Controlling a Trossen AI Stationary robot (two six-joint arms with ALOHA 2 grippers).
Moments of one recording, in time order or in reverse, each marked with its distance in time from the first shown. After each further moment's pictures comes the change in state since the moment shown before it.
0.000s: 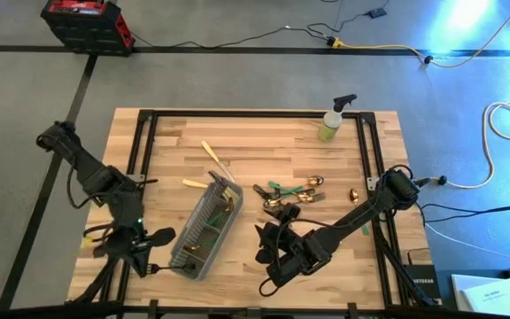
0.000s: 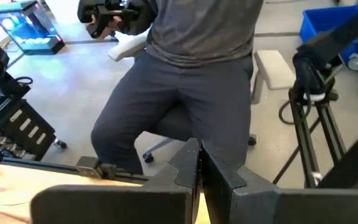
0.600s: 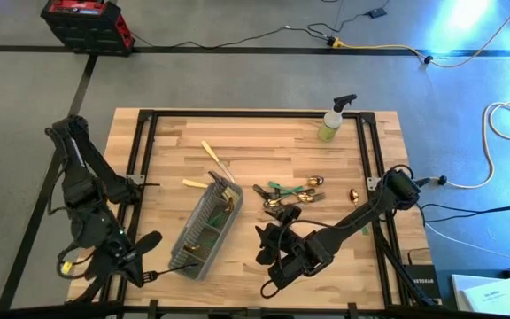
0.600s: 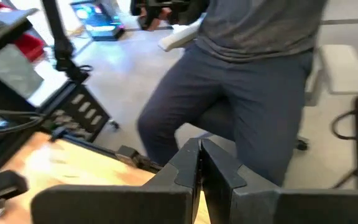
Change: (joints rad) left arm -0.298 -0.004 0.000 0.094 -0.508 -0.196; right arm 0.008 -0.004 0.000 0.003 0.016 0.003
